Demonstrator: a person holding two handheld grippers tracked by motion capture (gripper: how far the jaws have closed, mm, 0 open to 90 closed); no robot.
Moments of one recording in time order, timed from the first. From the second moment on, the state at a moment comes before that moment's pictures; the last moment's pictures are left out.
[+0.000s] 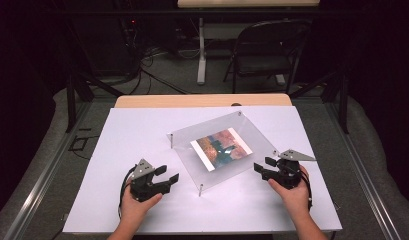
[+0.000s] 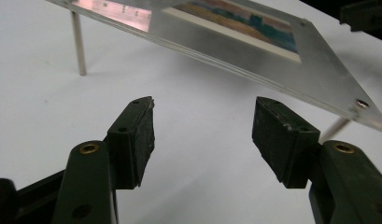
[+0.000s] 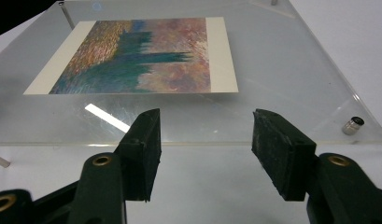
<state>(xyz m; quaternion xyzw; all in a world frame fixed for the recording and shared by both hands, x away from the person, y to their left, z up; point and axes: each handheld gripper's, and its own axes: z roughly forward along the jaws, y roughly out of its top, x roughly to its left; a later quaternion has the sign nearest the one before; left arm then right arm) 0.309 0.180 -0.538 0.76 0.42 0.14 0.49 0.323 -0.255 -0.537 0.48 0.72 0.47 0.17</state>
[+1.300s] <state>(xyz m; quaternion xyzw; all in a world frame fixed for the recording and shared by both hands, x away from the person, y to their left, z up) 0.432 0.172 -0.564 0.77 0.44 0.20 0.41 0.306 -0.267 -0.538 0.50 0.70 0.49 0.16</state>
